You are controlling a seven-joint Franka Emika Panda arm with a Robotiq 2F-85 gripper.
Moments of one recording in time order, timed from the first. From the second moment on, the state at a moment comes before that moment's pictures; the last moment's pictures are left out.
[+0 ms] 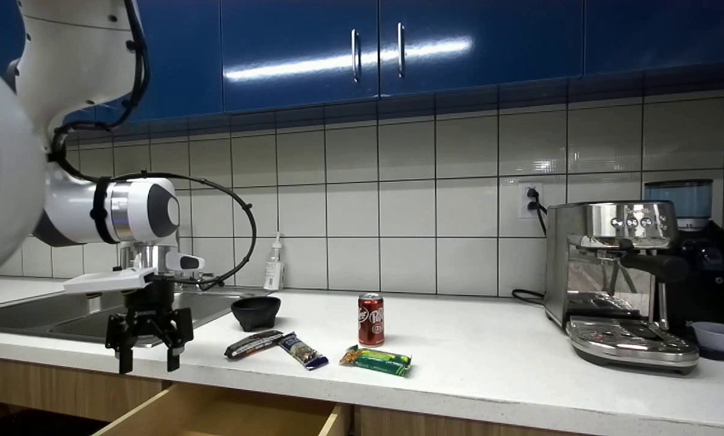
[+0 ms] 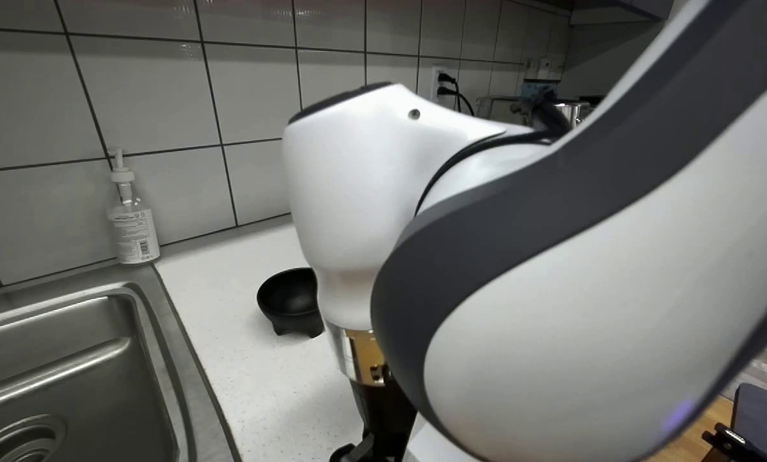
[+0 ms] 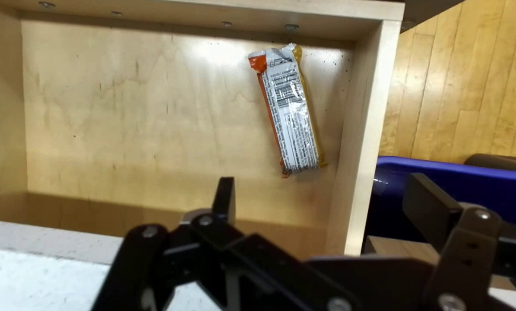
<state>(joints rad) 0.36 0.30 0.12 -2.30 -0.10 2.42 0.43</state>
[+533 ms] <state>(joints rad) 0.34 0.24 0.10 -2.30 -0.11 2.36 0.55</state>
